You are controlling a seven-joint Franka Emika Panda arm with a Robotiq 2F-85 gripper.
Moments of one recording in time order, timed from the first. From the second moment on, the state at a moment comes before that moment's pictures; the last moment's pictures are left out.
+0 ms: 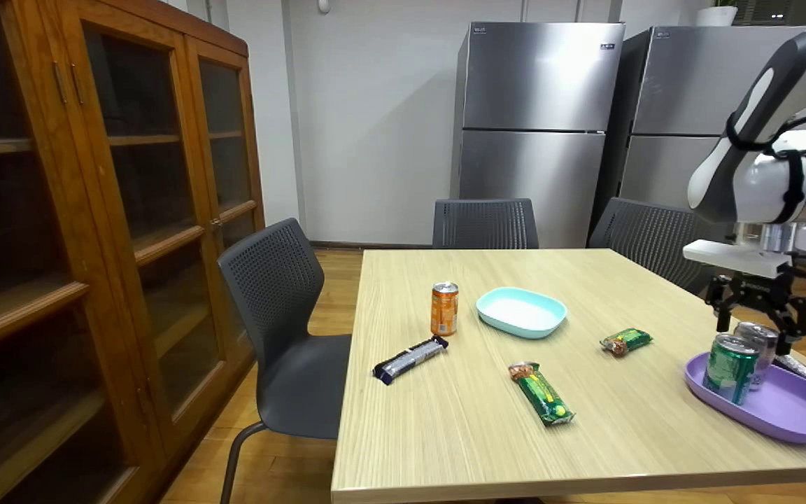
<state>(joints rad) -0.11 0.73 -0.32 -1.85 0.17 2.45 0.83</state>
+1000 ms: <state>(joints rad) -0.01 0.52 -0.31 -1.97 0.12 2.54 0.82</state>
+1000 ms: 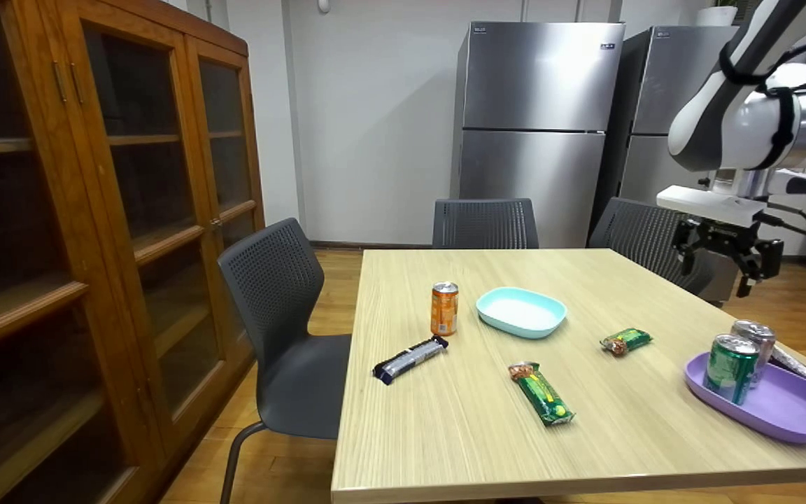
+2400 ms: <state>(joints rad) 0.27 0.51 -0.12 -1.95 0.04 2.59 0.91</state>
